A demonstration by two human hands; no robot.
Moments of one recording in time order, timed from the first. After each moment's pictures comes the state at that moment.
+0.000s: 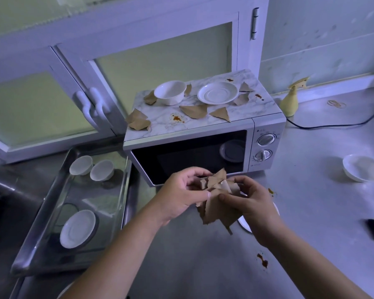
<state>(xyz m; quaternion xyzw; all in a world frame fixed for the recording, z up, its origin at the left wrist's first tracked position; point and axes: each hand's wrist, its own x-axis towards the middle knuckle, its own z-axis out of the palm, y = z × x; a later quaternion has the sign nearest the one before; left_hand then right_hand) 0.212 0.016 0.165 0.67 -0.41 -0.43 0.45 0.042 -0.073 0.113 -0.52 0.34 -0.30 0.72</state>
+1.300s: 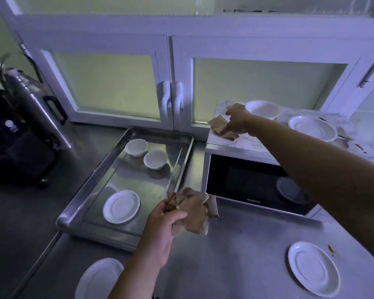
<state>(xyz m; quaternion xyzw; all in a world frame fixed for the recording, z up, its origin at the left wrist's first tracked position) 0.319 0.177 0.116 0.55 -0.03 -0.36 0.75 0.384 -0.148 0.233 -0.94 0.28 0.04 0.17</state>
